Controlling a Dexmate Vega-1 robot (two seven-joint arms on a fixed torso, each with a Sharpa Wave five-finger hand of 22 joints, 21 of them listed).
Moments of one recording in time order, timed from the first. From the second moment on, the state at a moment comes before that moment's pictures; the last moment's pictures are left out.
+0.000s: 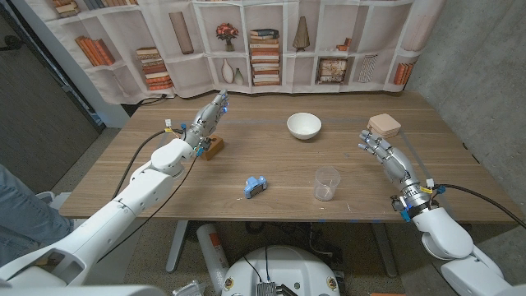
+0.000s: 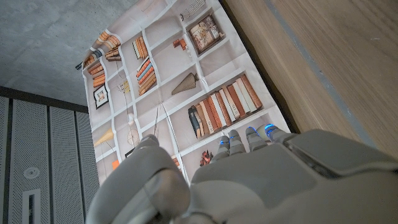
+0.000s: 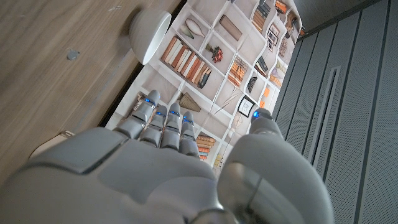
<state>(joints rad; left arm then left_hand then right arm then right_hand) 0.89 0.67 0.37 -1.56 -0.56 -0.17 -0.01 0.33 -0.05 0.16 0.11 0.31 -0.12 0.06 0.20 0.18 -0.09 0.01 0.21 0.19 -0.15 0.02 0.19 0.18 -0.17 -0.02 0.21 0.18 -1.52 -0.70 -0.08 -1.73 0.35 0.65 -0.08 0.43 -0.08 0.22 -0.07 0.26 0.21 0.03 0.20 0.19 0.25 0.05 0.21 0.18 0.16 -0.02 0.18 0.18 0.17 -0.04 0.46 0.17</state>
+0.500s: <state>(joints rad) 0.89 0.68 0.37 -1.57 -0.57 -0.17 -0.01 0.33 -0.05 0.15 0.11 0.31 -0.12 0.07 0.20 0.18 -0.09 0.01 0.21 0.19 -0.15 0.02 0.19 0.18 -0.17 -0.02 0.21 0.18 -1.54 -0.68 -0.08 -1.74 0.31 0.67 -0.10 0.44 -0.08 0.22 -0.08 0.26 0.21 0.02 0.19 0.19 0.24 0.04 0.21 0.18 0.16 -0.02 0.18 0.18 0.17 -0.04 0.45 0.17</state>
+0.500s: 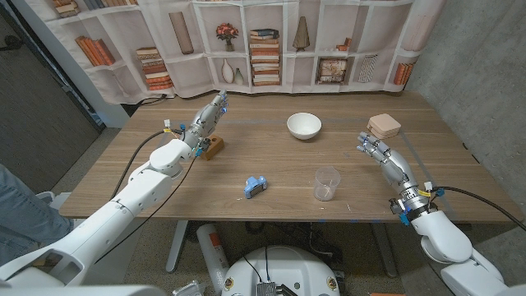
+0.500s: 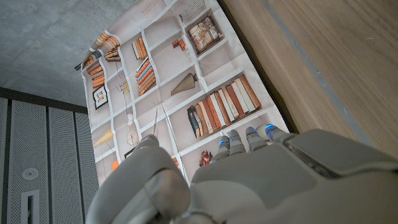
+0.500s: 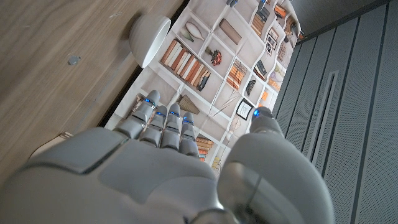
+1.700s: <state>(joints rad) 0.91 0.67 0.37 -1.59 -0.56 -0.18 0.00 0.33 -0.04 0.15 0.11 0.31 -0.11 0.06 0.20 0.18 -0.09 0.01 0.21 0.19 -0.15 0.02 0.19 0.18 -0.17 -0.02 0.21 0.18 -1.60 -0.64 -0.04 -1.75 0.16 0.73 -0.14 0.51 -0.13 0.20 -0.13 0.32 0.16 -0.01 0.19 0.19 0.19 0.03 0.20 0.18 0.10 -0.02 0.18 0.18 0.14 -0.04 0.38 0.17</state>
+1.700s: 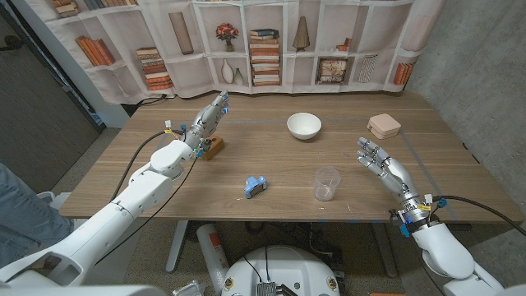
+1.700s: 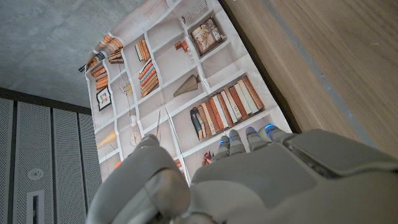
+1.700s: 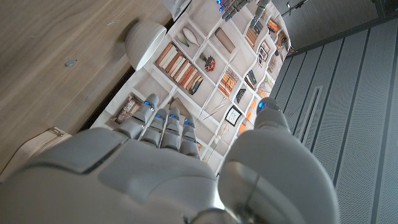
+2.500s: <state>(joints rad) 0.90 0.67 0.38 -1.58 -0.55 -0.16 0.00 0.33 -0.04 0.14 0.11 0.31 -0.11 0.07 0.20 0.18 -0.09 0.01 0.21 0.19 -0.15 0.02 0.19 0.18 -0.17 -0.02 0.21 0.18 -1.64 -0.63 -0.02 -1.79 0.02 0.69 -0.20 0.52 -0.14 0.18 -0.13 0.38 0.02 0.00 0.18 0.19 0.10 0.04 0.18 0.18 0.04 -0.01 0.18 0.18 0.12 -0.04 0.33 0.17</state>
